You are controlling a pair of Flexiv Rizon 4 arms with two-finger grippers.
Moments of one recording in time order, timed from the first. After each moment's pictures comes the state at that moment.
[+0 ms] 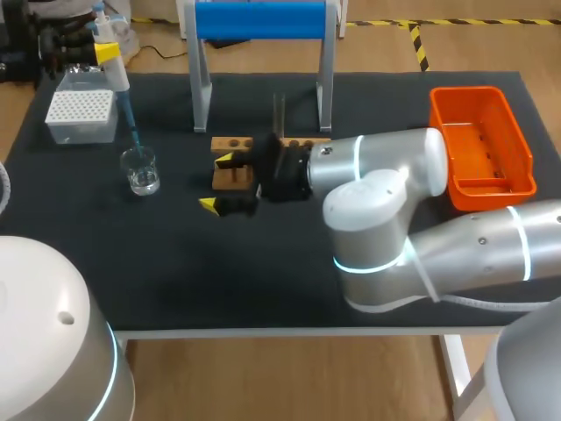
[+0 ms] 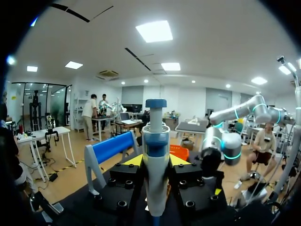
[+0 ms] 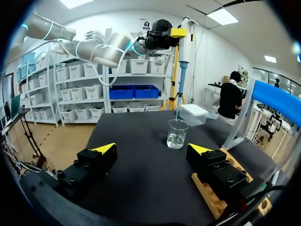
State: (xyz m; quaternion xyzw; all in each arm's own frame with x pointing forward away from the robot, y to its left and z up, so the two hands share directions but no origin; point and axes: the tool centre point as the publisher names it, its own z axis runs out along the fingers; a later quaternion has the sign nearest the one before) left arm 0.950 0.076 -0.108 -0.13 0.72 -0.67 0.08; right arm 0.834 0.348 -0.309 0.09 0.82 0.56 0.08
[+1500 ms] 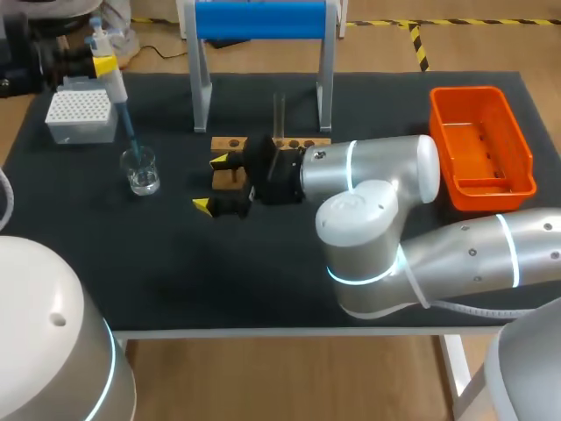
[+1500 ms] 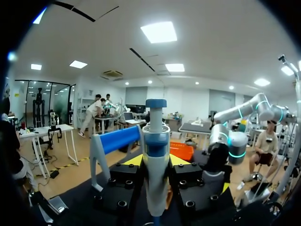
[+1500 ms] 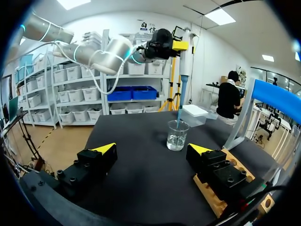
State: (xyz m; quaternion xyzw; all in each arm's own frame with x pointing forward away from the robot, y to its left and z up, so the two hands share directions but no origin) left arm 0.966 0.092 -0.145 -0.14 0.72 -0.68 0.09; right arm 0.833 0.356 -0.311 0.10 0.81 0.57 0.08
